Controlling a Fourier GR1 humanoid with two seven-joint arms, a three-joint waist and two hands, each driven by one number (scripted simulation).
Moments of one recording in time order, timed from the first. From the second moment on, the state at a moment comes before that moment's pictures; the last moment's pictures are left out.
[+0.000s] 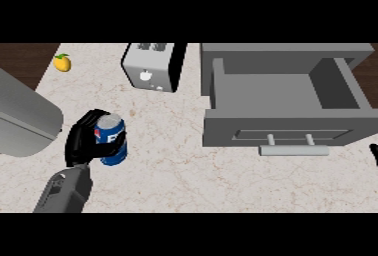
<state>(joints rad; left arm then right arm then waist) -0.30 0.13 0.20 -0.92 0.14 -0.01 -0.42 0.31 -0.01 -0.26 -2.17 -0.11 0.23 0.07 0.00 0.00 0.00</state>
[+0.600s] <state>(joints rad) -0.34 0.07 0.04 -1.30 0.07 0.09 -0.13 0.32 -0.01 -0.26 -2.17 -0.10 0.22 0.04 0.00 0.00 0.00</state>
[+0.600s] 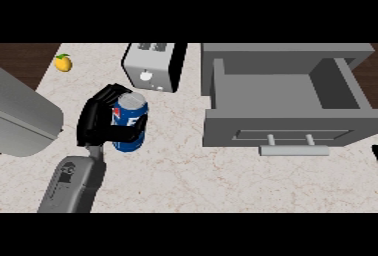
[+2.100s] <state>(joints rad) -1.18 0.00 -0.23 -0.99 0.11 0.51 0.26 0.28 -0.03 -0.30 -2.21 -0.13 0.23 0.13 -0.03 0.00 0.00</state>
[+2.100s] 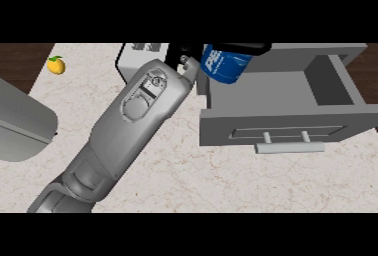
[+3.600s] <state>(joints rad) -1.47 0.00 -0.46 -0.45 0.43 0.62 0.06 0.17 -0.04 -0.27 -2.13 -0.09 0.21 0.13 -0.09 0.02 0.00</state>
